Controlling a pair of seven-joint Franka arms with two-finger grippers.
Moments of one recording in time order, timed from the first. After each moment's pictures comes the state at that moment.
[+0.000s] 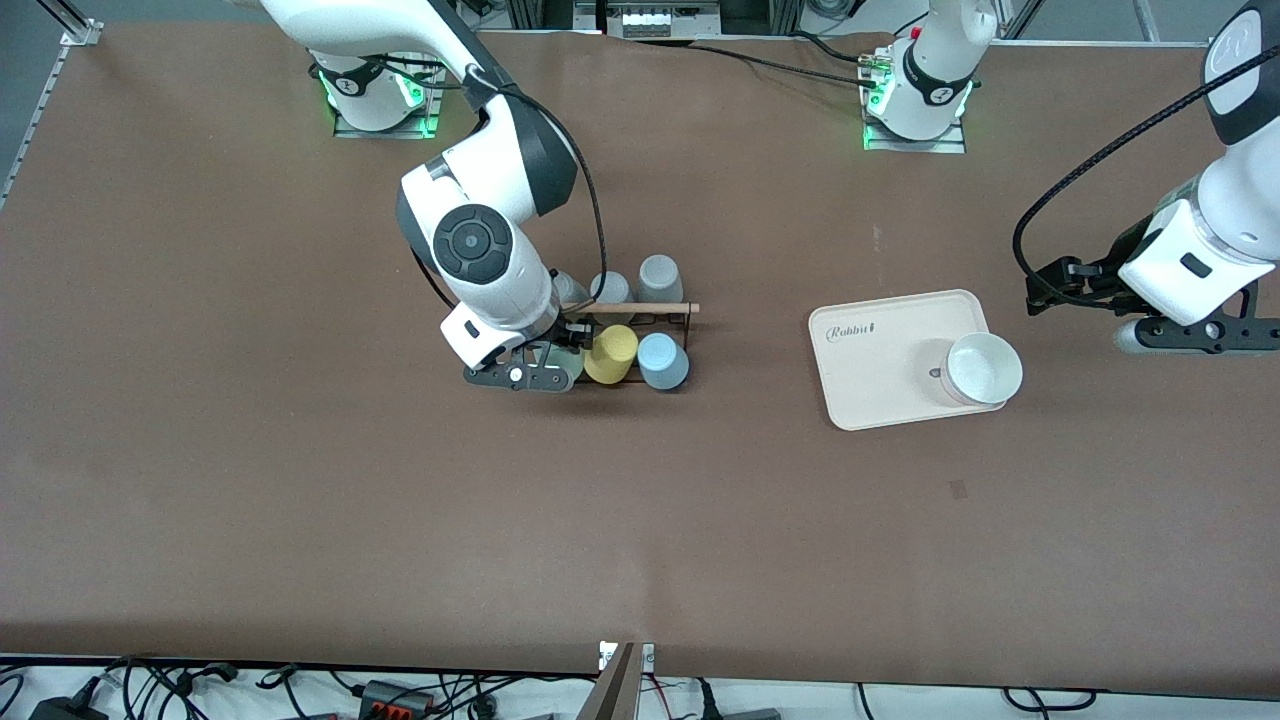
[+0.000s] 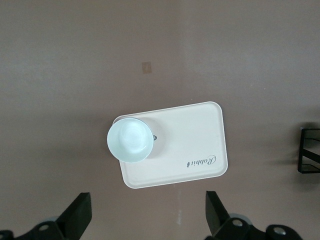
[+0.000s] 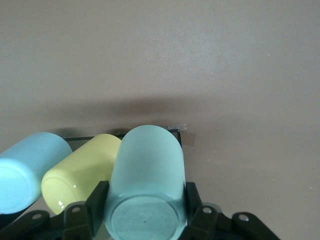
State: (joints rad) left arm 0.01 0.17 -0.09 -1.49 0.02 1.60 -0.10; right arm 0.58 0.58 0.01 -1.42 0.08 1.97 0.65
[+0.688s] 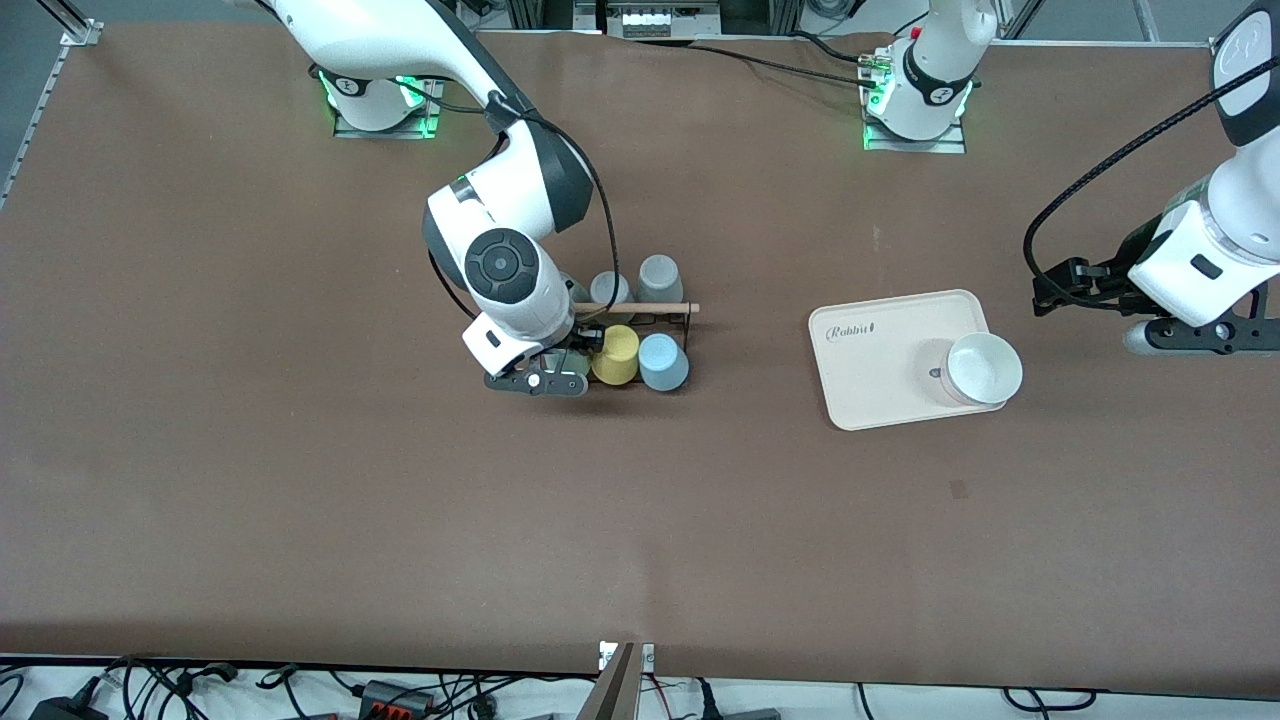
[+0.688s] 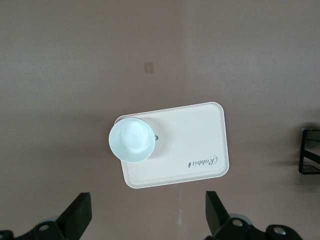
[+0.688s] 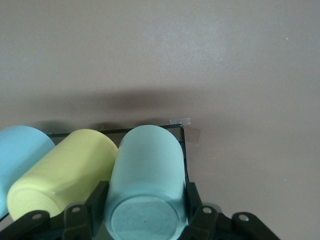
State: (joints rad) left arm 0.01 0.17 -0.09 -1.49 0.02 1.60 -0.09; right arm 0.60 0.64 0.01 -1.42 0.08 1.98 0.66
